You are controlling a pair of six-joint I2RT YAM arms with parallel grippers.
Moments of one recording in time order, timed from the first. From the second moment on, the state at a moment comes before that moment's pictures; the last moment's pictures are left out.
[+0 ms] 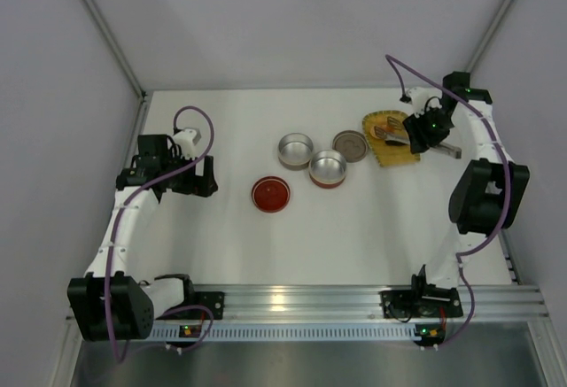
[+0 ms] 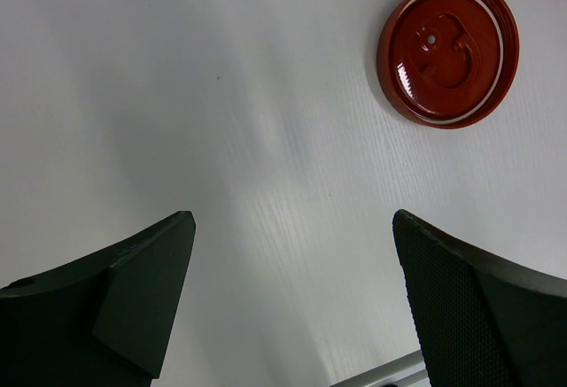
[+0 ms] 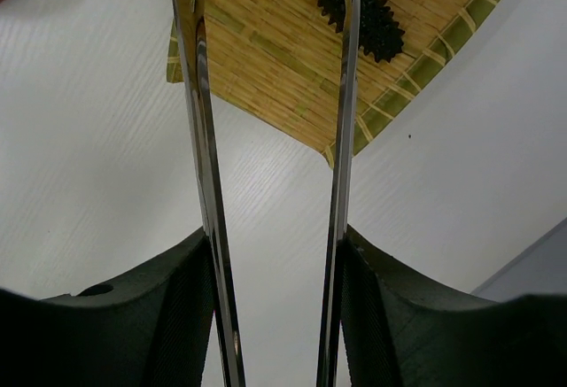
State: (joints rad) left arm 0.03 1.15 0.98 -0.72 0.35 0.16; right arm -0.14 1.84 1.68 -1.06 -0.32 -0.74
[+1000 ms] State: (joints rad) left arm 0.03 1.18 0.98 -0.72 0.30 0.16; right arm -0.16 2.08 1.88 -1.01 -0.29 -0.84
